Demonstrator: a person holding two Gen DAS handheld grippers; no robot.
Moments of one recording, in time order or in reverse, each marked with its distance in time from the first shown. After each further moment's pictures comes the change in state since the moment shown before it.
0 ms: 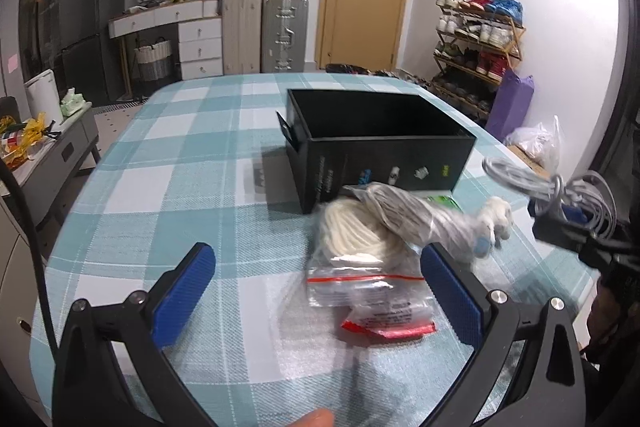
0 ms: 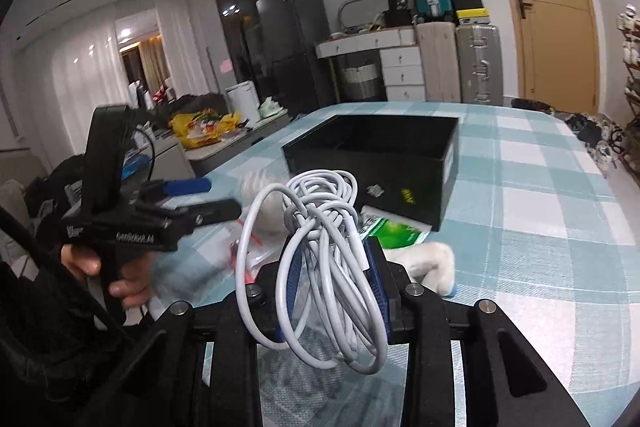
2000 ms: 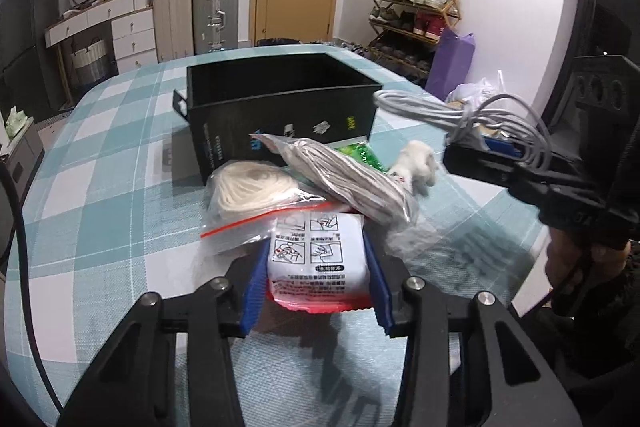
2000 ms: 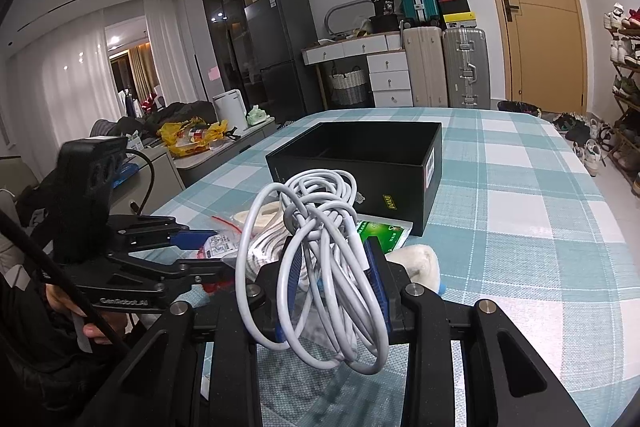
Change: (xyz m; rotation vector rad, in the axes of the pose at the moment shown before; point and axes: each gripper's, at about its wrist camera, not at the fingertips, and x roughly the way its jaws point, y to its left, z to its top) left arm -0.008 -0.052 -0.011 0.133 0.093 -0.190; right arm -0.001 -0.007 0.000 0.010 -0.012 -0.034
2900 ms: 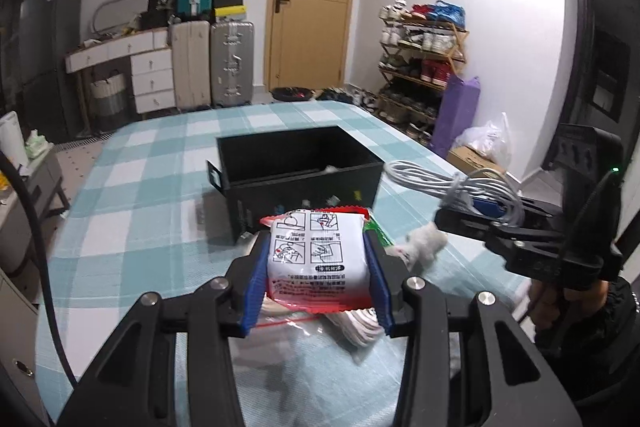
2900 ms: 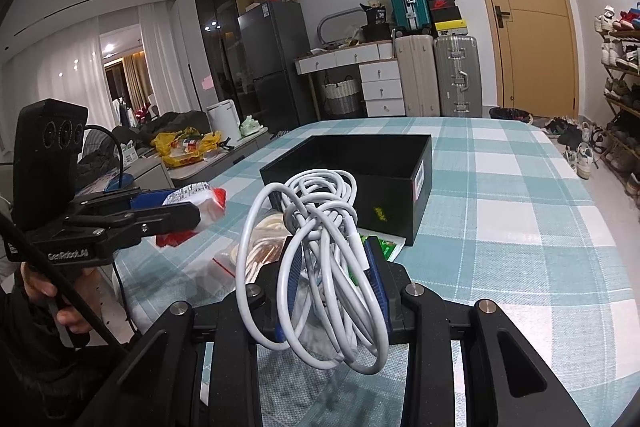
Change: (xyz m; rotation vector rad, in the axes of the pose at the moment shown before) left arm -0.049 0.005 0.026 -0.017 -0.176 0.061; right arm -0.012 0.002 0.005 0.011 -0.048 -0.033
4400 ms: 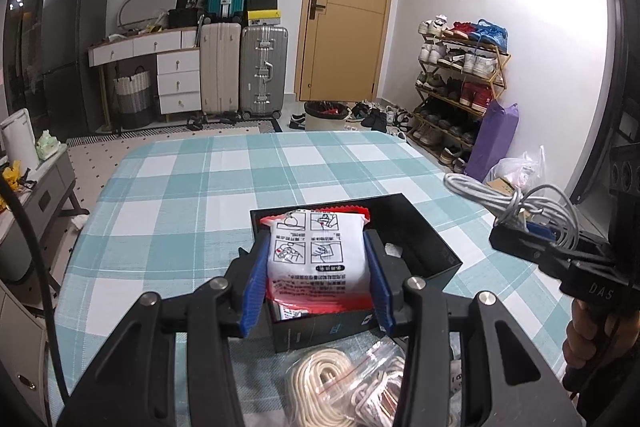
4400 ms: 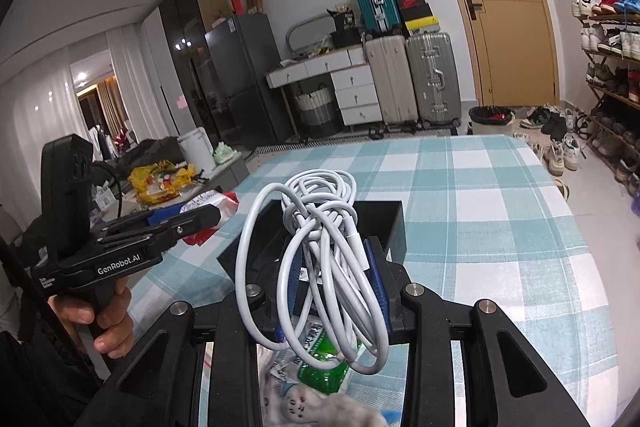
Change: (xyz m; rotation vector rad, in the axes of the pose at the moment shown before) left arm 0.076 0.050 0.076 -0.078 -0.015 0.080; right arm 0.031 -0.026 0.090 0.106 0.018 -0.061
